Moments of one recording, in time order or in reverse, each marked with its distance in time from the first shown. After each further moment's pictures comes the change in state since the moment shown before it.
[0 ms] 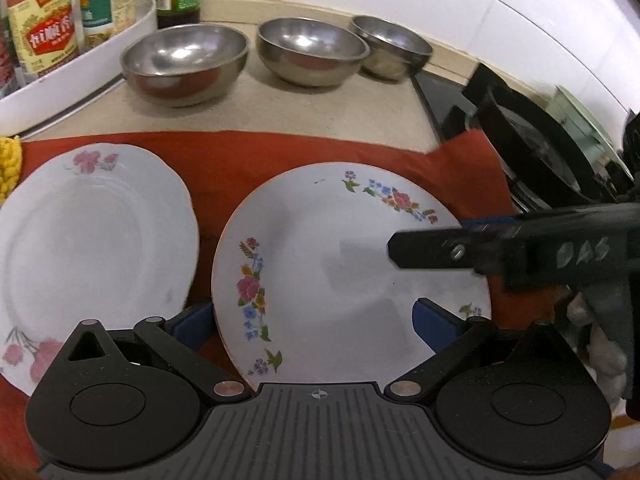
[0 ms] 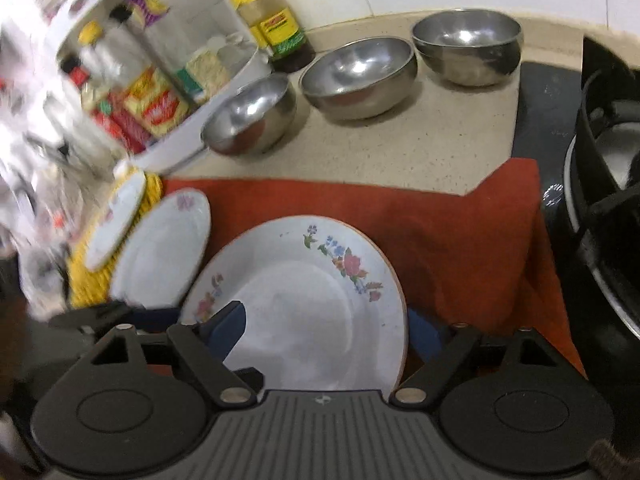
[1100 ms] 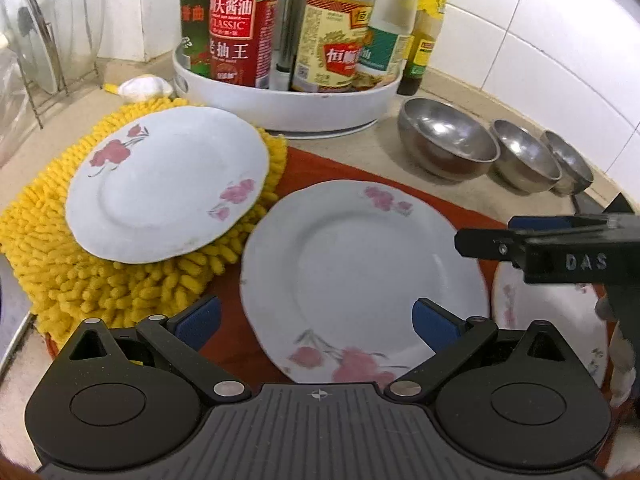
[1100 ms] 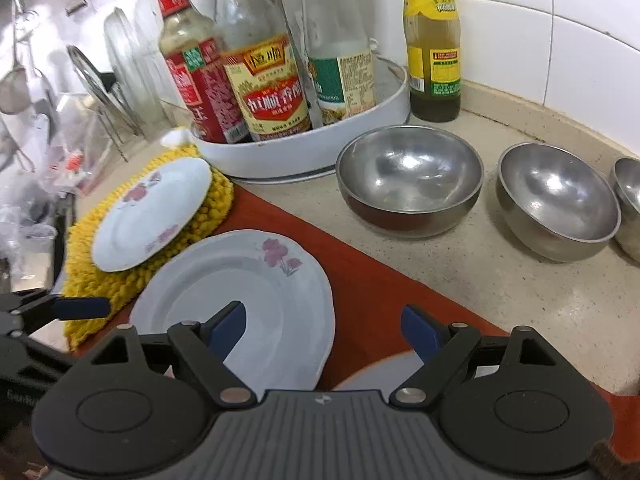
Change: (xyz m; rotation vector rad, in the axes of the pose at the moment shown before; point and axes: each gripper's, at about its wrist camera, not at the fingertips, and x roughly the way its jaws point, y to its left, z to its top) left arm -0.072 0.138 -0.016 -0.277 -0.147 0.269; right arm 0.088 0.136 0.045 -0.382 -0.025 -0.062
